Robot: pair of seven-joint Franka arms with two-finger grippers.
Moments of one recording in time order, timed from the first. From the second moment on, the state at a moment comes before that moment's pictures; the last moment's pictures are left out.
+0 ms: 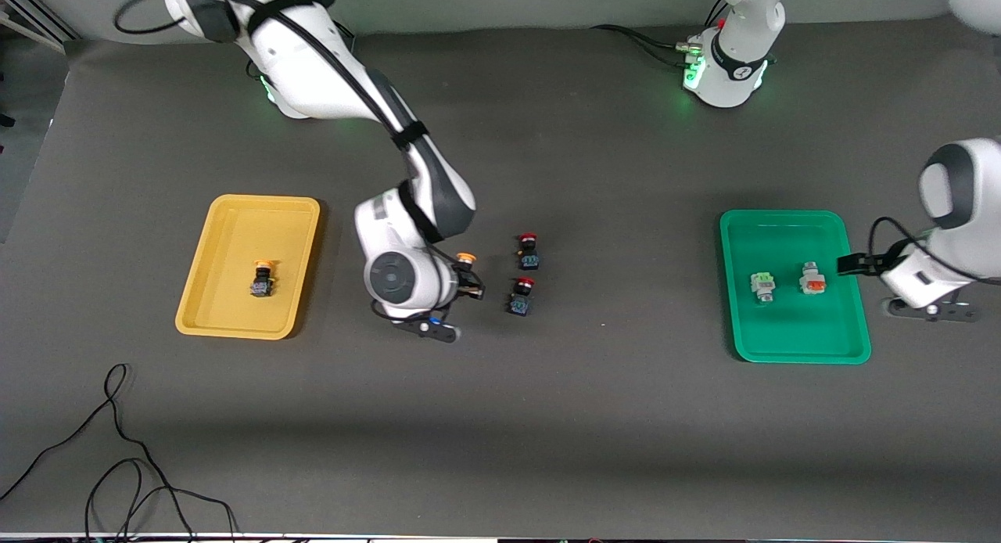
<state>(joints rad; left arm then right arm) 0.31 0.25 -0.14 -1.90 0.15 1.99 0.20 0.75 0.74 -0.28 -1.42 0.47 1.92 0.63</state>
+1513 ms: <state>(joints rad) -0.06 0.02 0.05 -1.65 -0.01 1.56 0.13 0.57 0.61 -0.77 -1.78 0.40 1.99 -0.29</state>
